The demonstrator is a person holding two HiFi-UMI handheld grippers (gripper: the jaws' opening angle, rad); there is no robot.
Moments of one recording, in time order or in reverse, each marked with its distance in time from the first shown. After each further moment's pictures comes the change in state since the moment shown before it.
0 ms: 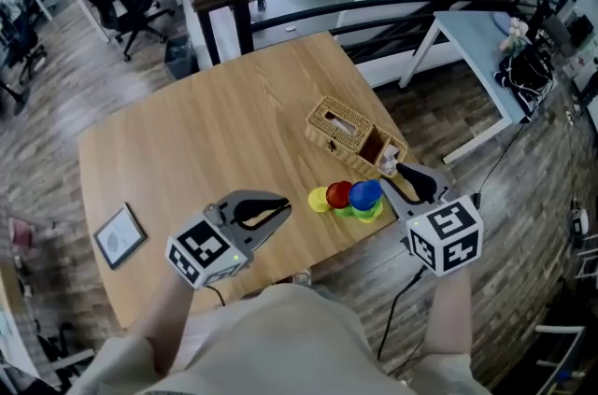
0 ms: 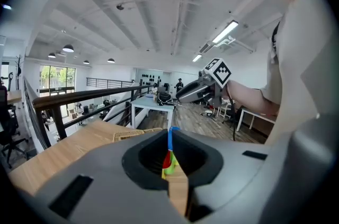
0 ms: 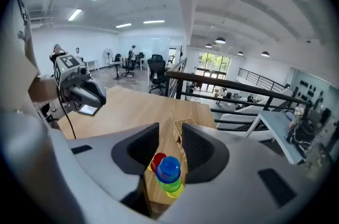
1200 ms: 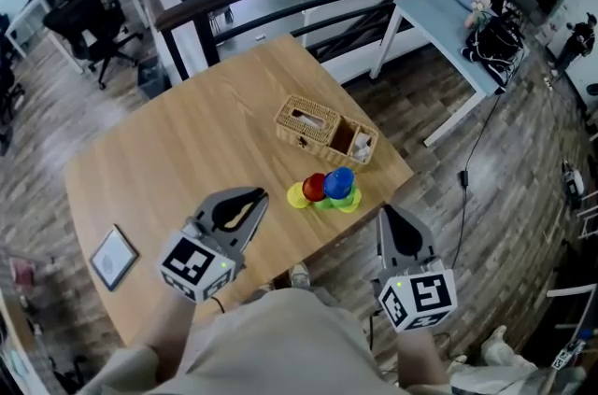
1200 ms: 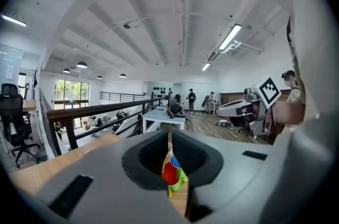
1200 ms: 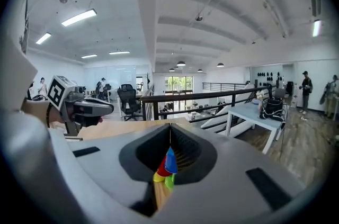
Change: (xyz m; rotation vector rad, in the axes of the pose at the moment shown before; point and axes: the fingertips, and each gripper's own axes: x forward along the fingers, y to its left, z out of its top) left arm -0.002 -0.007 0.036 0.020 -0.152 0.154; right arm -0.098 0.033 -0.041 0.289 -0.313 -0.317
